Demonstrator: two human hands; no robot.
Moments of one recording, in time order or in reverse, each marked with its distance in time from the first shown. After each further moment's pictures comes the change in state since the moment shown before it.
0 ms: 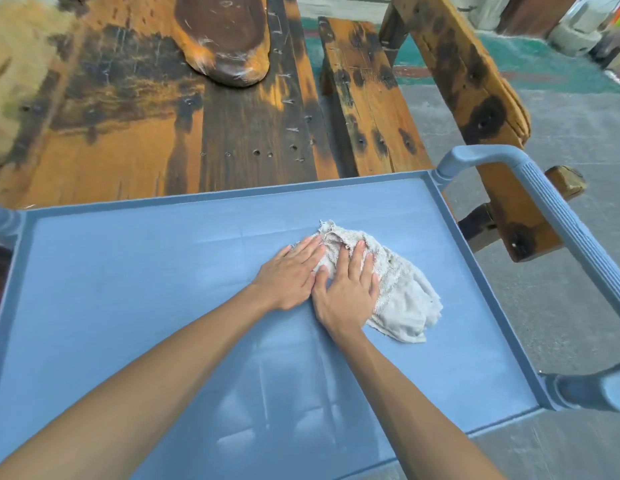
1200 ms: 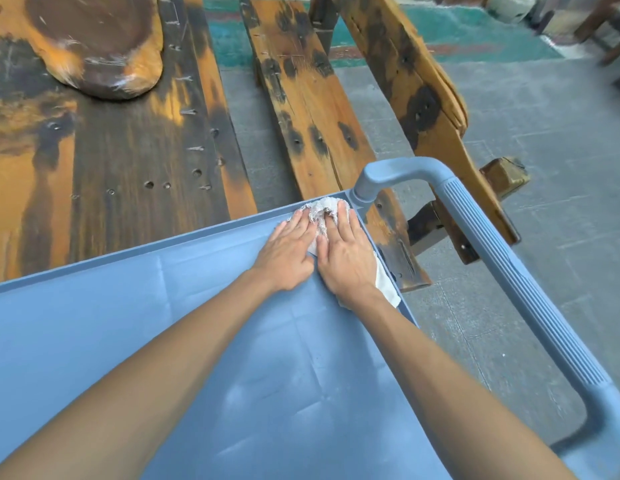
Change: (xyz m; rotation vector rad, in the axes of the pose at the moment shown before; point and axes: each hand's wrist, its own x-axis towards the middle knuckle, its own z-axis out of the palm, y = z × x) left_hand 0.234 0.089 -0.035 -0.093 0.050 0.074; right_hand 0.234 0.114 -0.072 -0.054 0.027 -0.270
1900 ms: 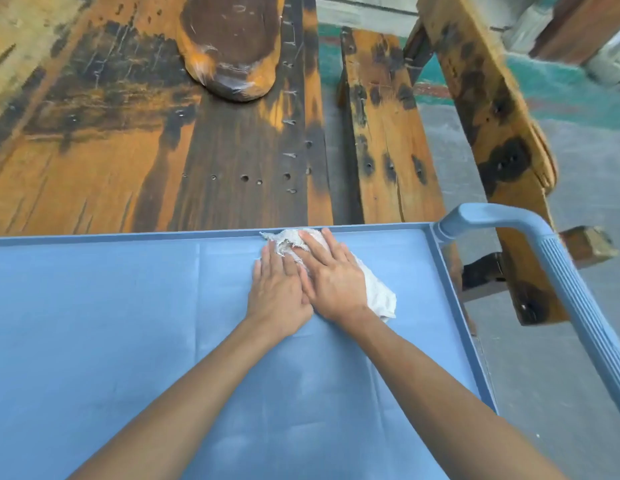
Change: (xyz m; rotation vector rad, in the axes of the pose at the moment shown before) left_hand -0.129 -0.045 -0.018 -0.065 0.112 -0.554; right_hand -0.017 -0.115 0.043 0.031 0.129 -0.517
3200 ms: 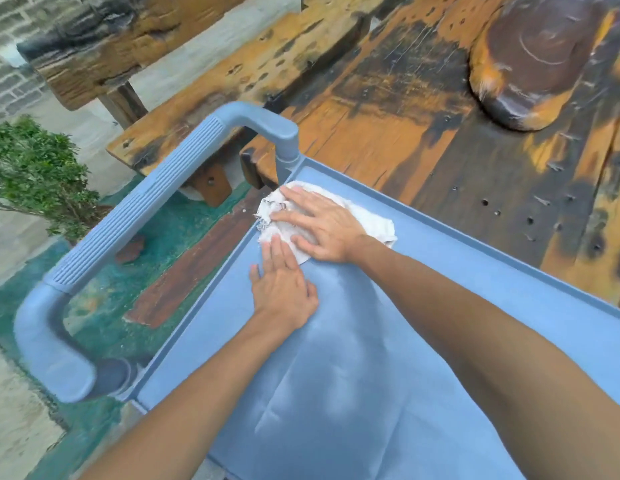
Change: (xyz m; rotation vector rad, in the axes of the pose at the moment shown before) left_hand -0.200 -0.291 -0.042 -0.125 0.142 -0.748; right_hand 0.106 -0.389 0.100 0.263 -0.301 -1.187
